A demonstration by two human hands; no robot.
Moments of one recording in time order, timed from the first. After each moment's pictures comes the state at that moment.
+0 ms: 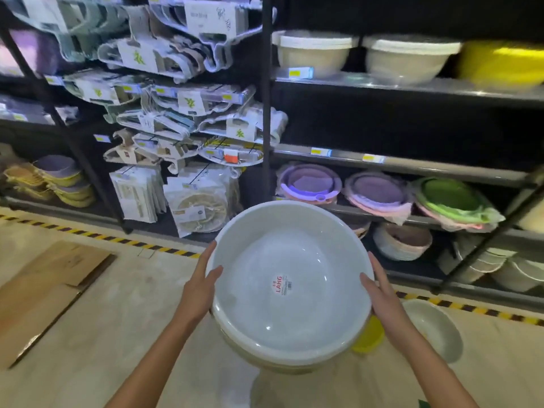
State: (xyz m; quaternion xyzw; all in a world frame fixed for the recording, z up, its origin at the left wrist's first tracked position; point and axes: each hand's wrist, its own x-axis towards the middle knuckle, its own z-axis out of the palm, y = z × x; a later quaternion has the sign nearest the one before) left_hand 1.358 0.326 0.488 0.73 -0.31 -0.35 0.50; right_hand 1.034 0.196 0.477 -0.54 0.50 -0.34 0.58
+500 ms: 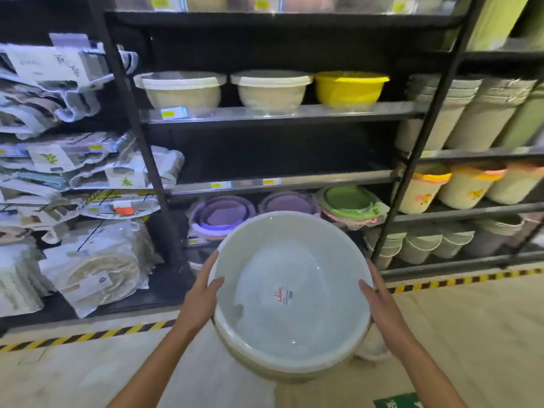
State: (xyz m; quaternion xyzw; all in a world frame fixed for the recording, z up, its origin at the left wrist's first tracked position) left_hand 1.211 0.134 0.497 0.66 -0.46 -0.41 0.43; right_hand 0.858 0.126 0.480 -0.45 0.57 -0.47 0.50
